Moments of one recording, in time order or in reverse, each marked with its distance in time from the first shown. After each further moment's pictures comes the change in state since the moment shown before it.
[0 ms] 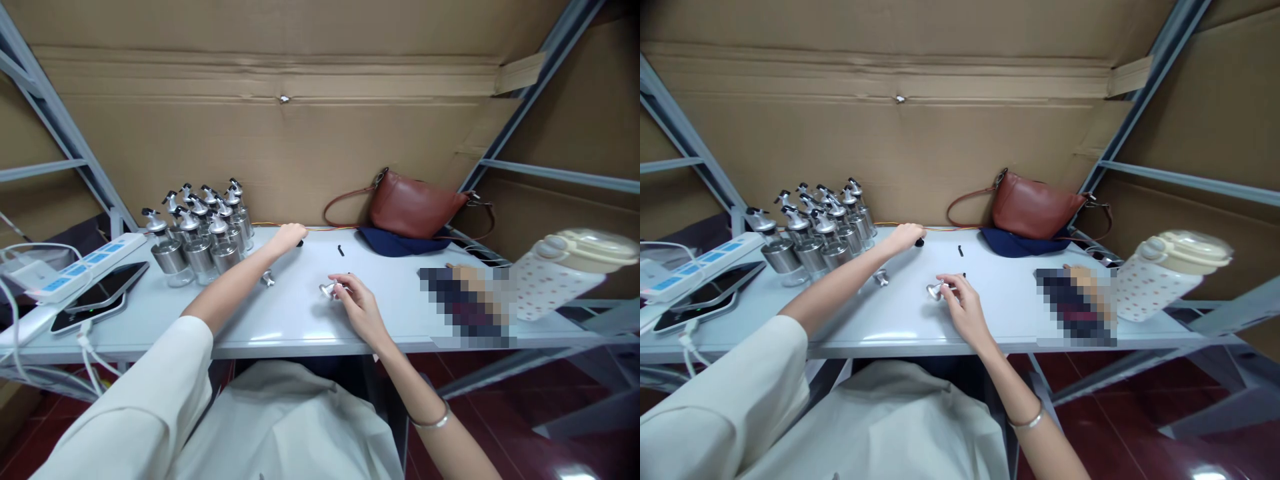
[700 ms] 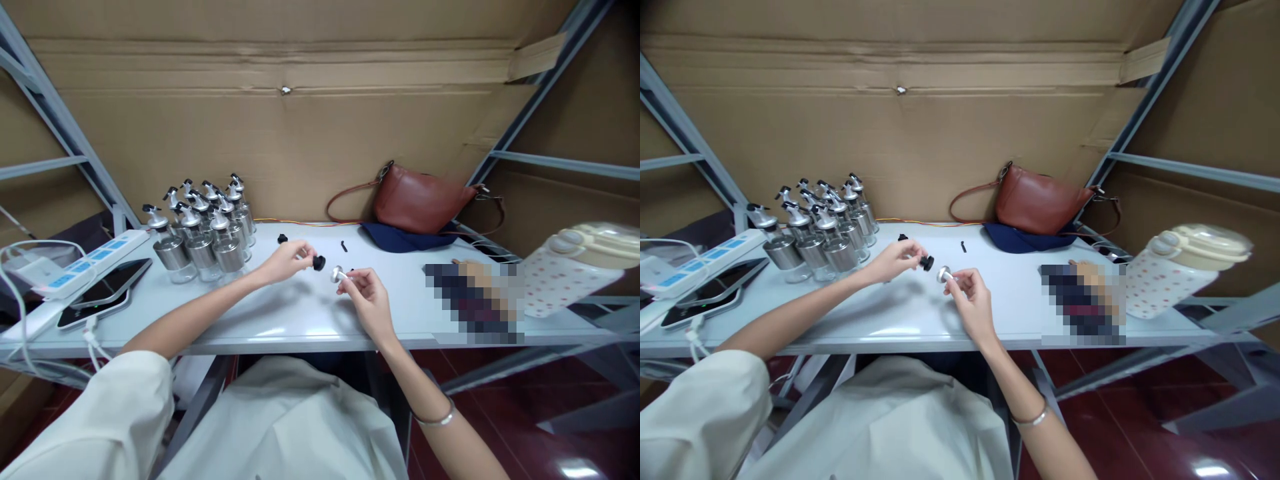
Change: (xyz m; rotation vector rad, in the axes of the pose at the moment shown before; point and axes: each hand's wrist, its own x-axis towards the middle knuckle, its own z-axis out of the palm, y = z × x) left_hand -0.088 0.030 -0.006 -0.928 0.104 0.060; right_hand -0.003 0.000 0.003 0.253 0.151 0.096
